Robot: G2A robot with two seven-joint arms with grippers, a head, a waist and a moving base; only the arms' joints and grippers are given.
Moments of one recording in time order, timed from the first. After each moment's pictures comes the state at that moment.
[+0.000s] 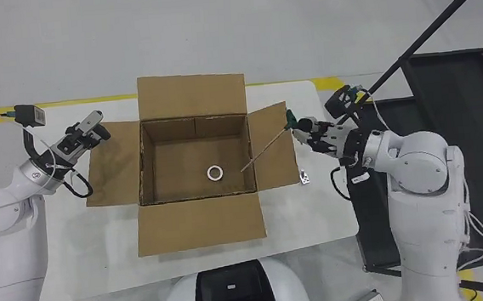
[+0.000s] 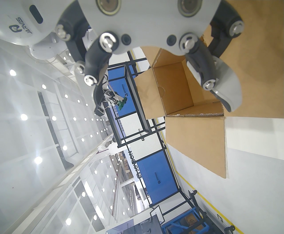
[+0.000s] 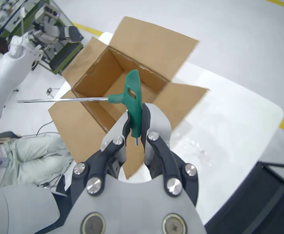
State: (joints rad) left arm 1.14 -1.09 -1.61 -1.41 -0.21 -0.38 -0.92; right arm -1.38 -1.34 1.86 -1.95 -0.55 -0.55 1.20
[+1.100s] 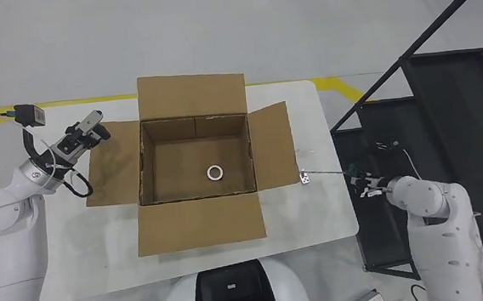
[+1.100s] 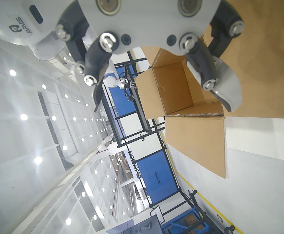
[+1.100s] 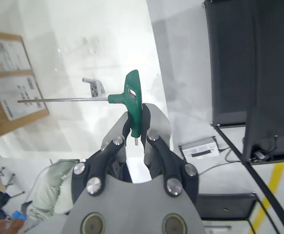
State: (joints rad) left arm 1.14 -1.09 -1.61 -1.41 -0.21 -0.38 -0.92; right arm -1.60 -1.26 1.92 -1.72 -0.93 -0.14 1.17
